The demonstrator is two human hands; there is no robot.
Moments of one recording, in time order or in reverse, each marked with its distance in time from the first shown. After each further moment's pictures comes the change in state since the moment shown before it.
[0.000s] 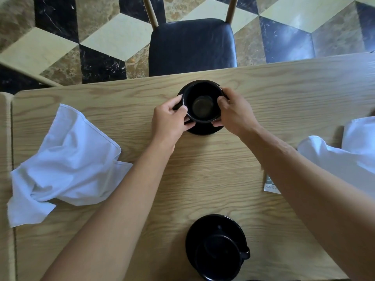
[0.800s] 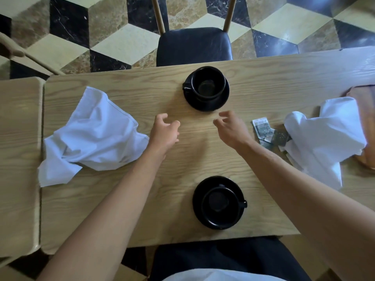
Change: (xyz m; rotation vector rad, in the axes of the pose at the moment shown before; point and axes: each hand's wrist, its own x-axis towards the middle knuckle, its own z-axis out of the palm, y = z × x) left_hand -0.083 -0.046 -0.080 0.342 0.013 -0.036; right_hand -0.116 0.039 0.022 -0.201 0.048 0.062
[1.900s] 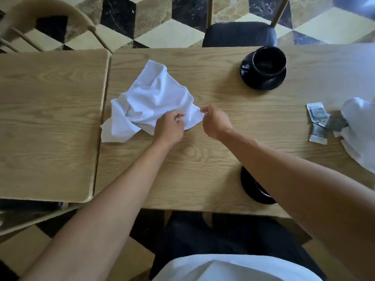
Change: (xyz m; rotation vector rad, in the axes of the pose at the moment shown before) left_hand -0.032 -0.094 -0.147 0.382 0.141 0.283; right_hand -0.075 -0.066 0.179 -0.284 -0.175 -0.217
